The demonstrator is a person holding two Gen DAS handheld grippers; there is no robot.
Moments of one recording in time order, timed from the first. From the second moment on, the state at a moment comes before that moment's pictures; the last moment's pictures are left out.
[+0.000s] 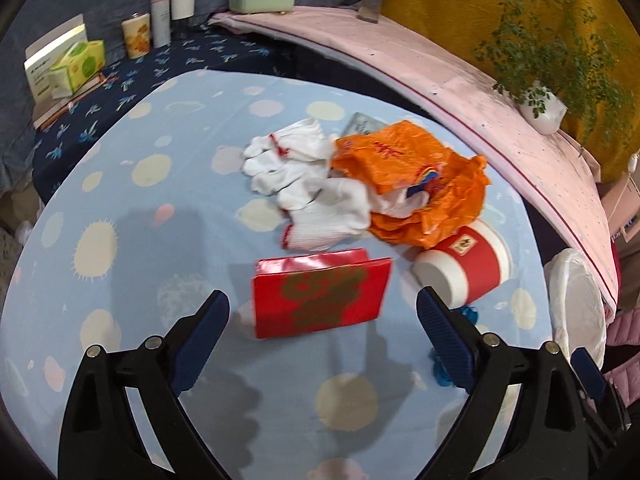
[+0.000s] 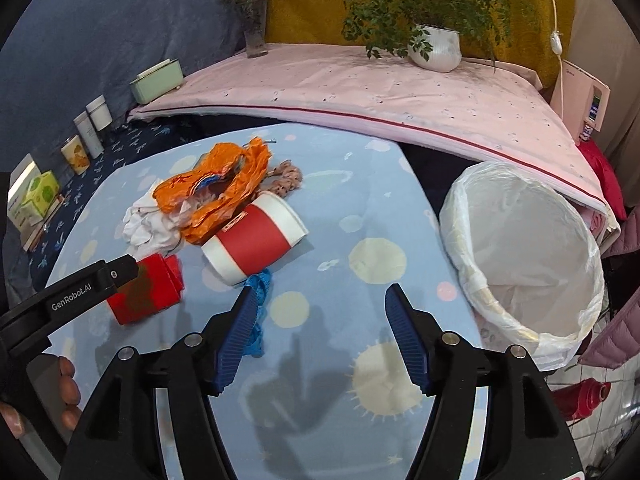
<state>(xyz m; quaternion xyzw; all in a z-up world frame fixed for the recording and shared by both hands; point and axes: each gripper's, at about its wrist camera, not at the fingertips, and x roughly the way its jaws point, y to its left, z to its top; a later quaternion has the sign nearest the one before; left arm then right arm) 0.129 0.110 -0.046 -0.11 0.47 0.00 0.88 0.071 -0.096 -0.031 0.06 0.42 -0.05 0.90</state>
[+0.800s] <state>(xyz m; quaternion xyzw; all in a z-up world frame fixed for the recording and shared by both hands) 0.170 0.097 -0.086 -0.12 0.51 0.02 0.85 0.112 -0.054 -0.094 0.06 0.48 -0.01 0.88</state>
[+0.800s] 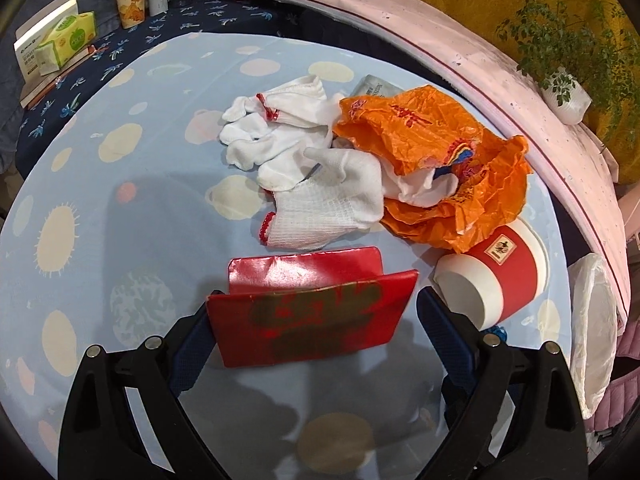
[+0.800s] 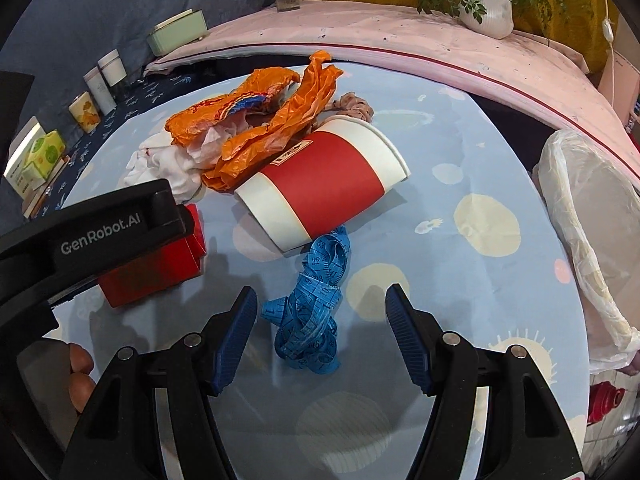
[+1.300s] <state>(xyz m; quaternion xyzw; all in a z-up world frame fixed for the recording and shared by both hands) 0.161 0.101 -0.075 -0.12 0.50 0.01 0.86 0.108 -0.060 -0.091 0.06 0.48 0.00 0.88</state>
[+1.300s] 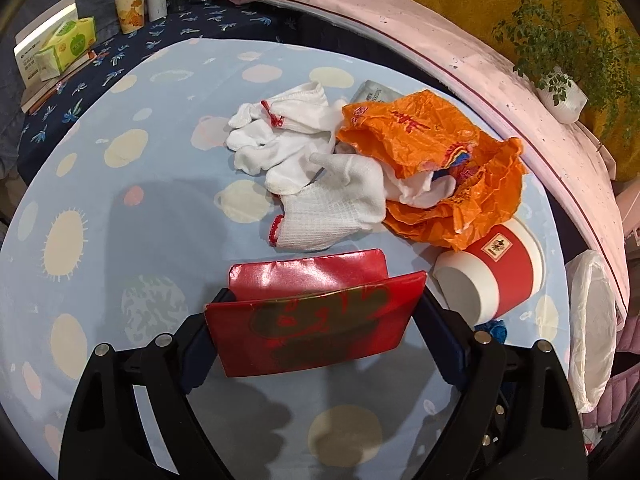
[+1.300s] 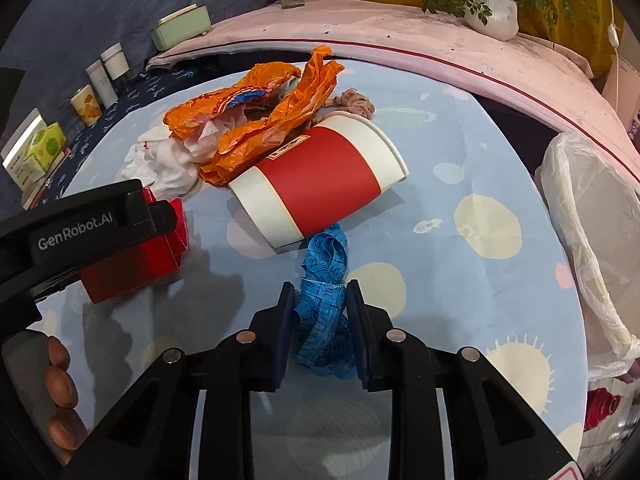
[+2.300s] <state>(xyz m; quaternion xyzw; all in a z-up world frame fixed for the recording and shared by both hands) 0.120 -0.042 0.016 -0.04 0.44 -0.13 0.89 0.046 -0.187 -0.001 0.12 0.36 -0.09 0.92</state>
